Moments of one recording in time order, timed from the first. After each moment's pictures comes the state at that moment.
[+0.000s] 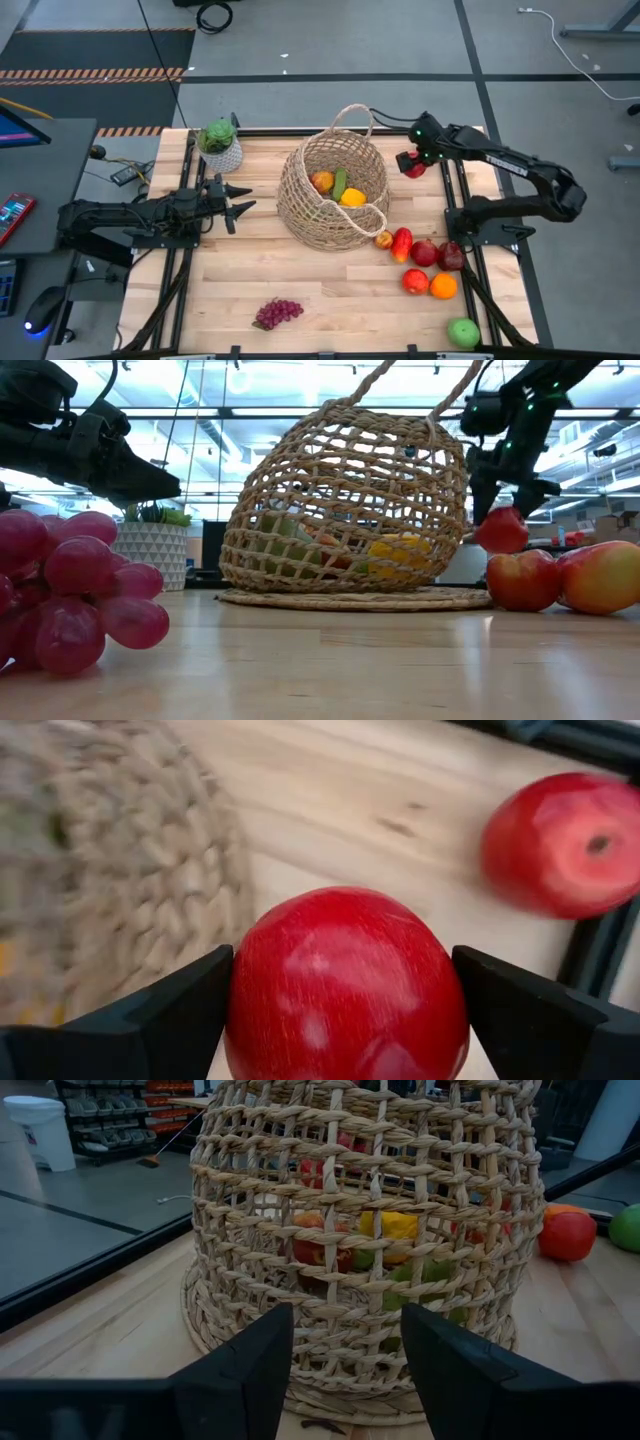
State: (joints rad) left arm 0.06 0.23 0.01 0.08 -0.29 -0.15; right arm -0.74 1.09 0.83 -0.86 0.09 0.49
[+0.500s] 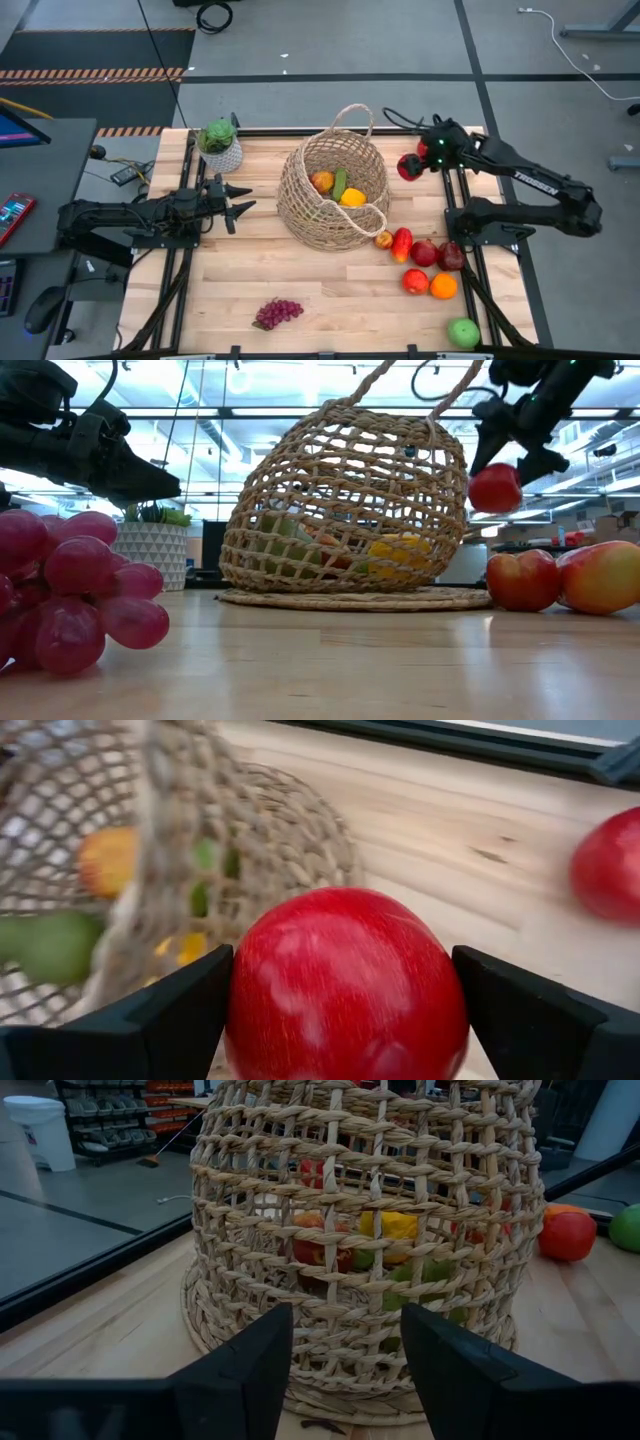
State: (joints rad) left arm 0.06 0.23 0.01 0.08 -0.29 -0.15; right arm -0.59 0.83 0.83 -0.85 0.03 0.61
